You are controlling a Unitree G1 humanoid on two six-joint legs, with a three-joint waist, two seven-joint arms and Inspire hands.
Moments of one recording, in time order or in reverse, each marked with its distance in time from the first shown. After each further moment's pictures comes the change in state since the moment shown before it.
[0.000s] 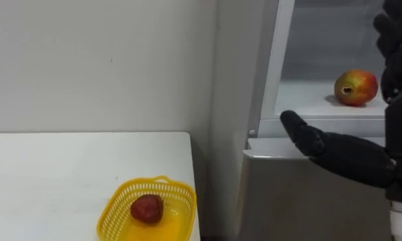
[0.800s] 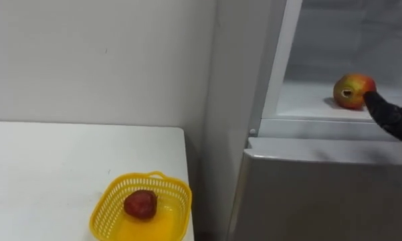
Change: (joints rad) left arm 0.014 0.016 0.081 -0.009 0.009 0.008 -0.017; right arm -0.195 -0.208 -0.183 0.382 0.207 0.056 -0.099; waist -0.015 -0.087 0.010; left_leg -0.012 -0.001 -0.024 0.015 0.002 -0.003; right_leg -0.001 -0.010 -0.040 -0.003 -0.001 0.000
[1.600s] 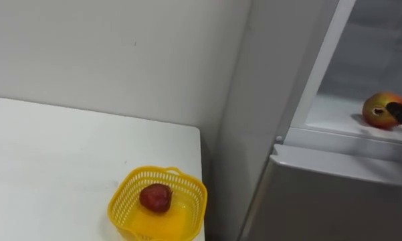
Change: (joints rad) left arm 0.073 0.053 0.099 -0.112 0.002 0.051 -0.028; right arm -0.239 -0.258 0.077 0.542 0.459 0.144 0.246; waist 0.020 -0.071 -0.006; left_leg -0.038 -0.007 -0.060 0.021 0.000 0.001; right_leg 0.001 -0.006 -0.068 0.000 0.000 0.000
